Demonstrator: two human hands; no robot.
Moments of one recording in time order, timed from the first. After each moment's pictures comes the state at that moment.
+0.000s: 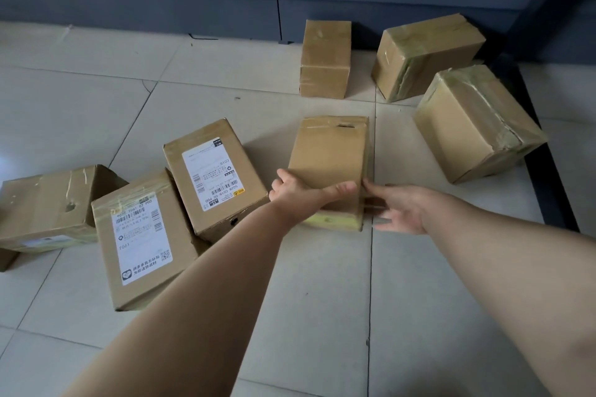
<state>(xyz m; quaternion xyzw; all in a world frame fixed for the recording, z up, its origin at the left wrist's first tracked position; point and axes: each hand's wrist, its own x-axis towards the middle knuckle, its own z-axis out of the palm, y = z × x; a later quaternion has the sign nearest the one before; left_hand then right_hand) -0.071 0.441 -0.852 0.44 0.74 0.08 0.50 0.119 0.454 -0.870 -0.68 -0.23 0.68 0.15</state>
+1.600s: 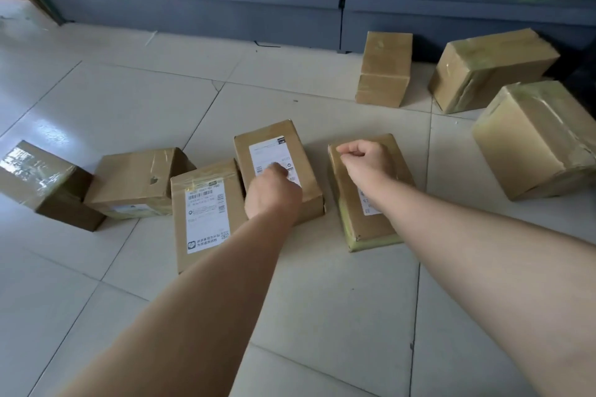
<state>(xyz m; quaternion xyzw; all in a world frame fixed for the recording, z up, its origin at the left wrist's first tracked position) -0.165 0.404 -0.815 0.42 0.85 0.16 0.26 -0.029 0.466 -0.837 -0.68 -0.49 0.45 0.30</state>
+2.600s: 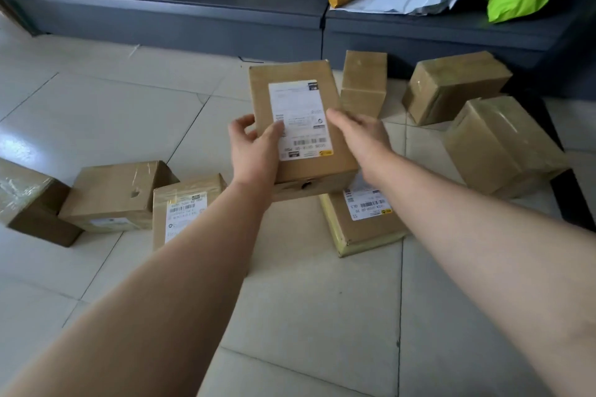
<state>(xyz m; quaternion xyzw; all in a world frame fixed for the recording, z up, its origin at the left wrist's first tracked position) -0.165 0.423 -0.754 0.26 0.66 0.54 0.45 -0.020 0.473 -0.767 -0.63 -0.46 0.49 0.38</state>
